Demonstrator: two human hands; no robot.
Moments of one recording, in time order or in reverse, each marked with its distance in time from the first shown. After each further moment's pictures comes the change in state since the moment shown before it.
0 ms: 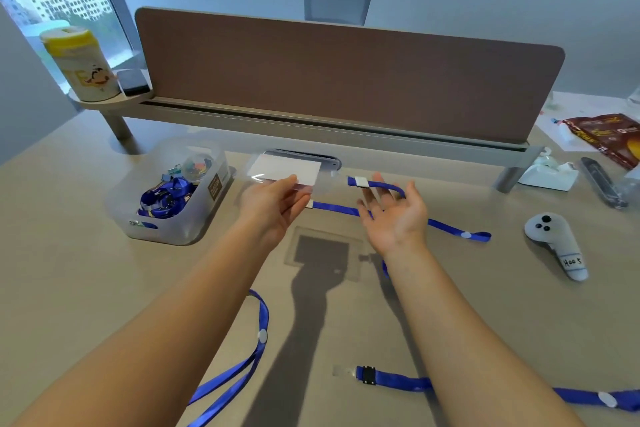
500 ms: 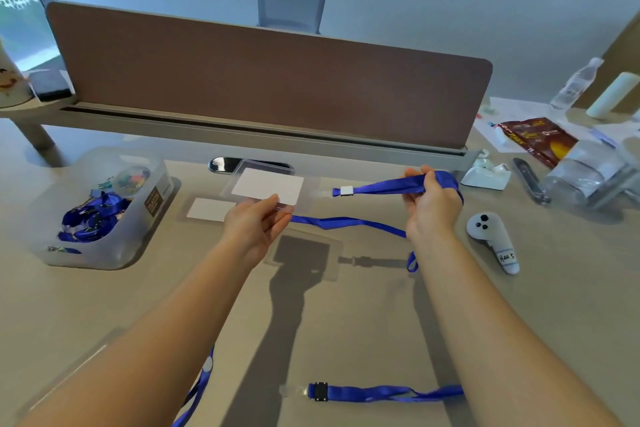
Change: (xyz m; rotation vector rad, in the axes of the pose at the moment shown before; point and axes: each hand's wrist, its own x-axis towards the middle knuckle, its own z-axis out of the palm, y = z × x) left_hand 0.035 -0.040 0.028 0.005 -0.047 -0.089; right_hand 0.010 -0.093 -0.017 -0.389 0.360 -0.531
